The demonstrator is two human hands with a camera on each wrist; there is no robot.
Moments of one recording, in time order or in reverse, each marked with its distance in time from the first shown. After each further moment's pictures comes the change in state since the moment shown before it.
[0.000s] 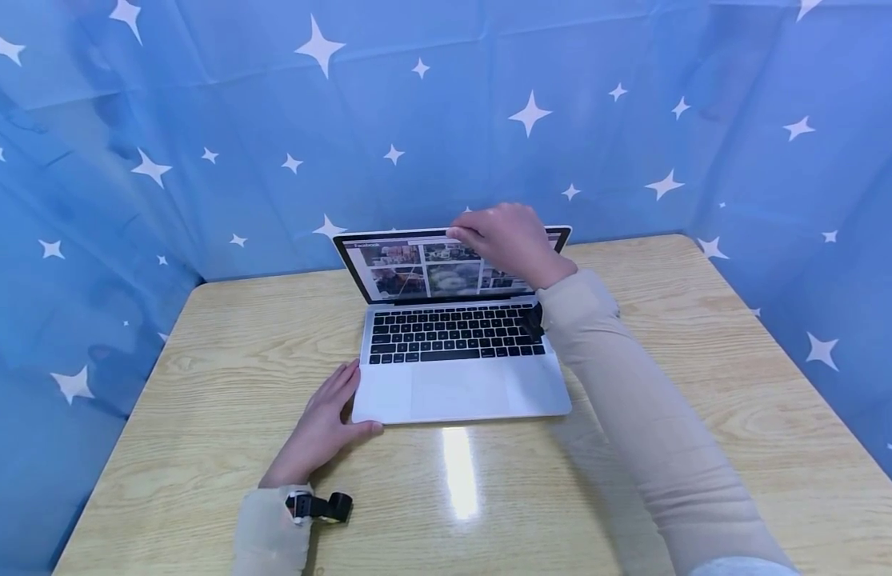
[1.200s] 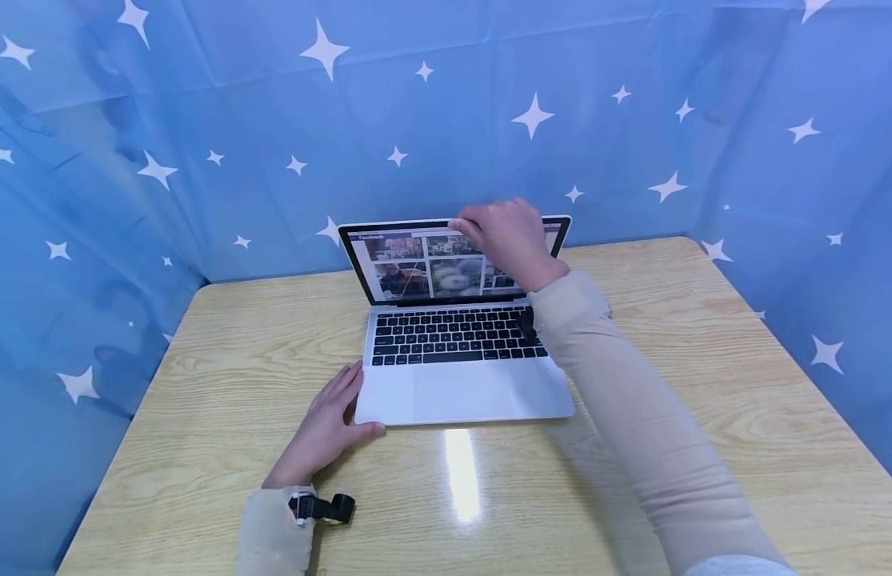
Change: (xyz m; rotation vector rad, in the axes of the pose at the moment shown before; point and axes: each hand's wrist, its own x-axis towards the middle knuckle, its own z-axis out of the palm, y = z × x) left_hand 0.001 -0.003 0.004 0.019 0.024 0.014; right_hand 0.005 -0.004 0.007 -0.089 0.151 0.097
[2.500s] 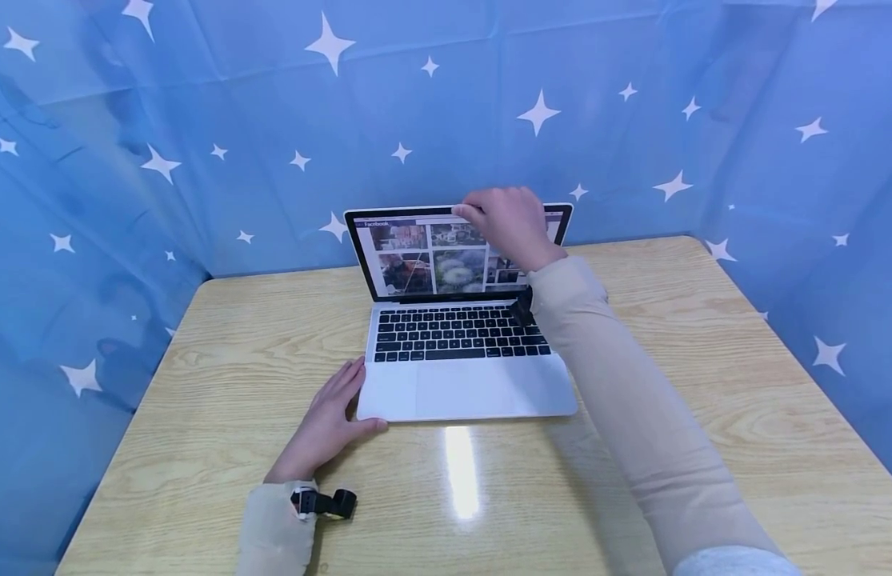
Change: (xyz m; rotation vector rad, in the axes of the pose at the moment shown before) left_hand -0.001 0.002 -0.004 -0.033 -0.008 0.000; right_hand 0.018 0.004 -0.002 0.078 -0.118 0.121
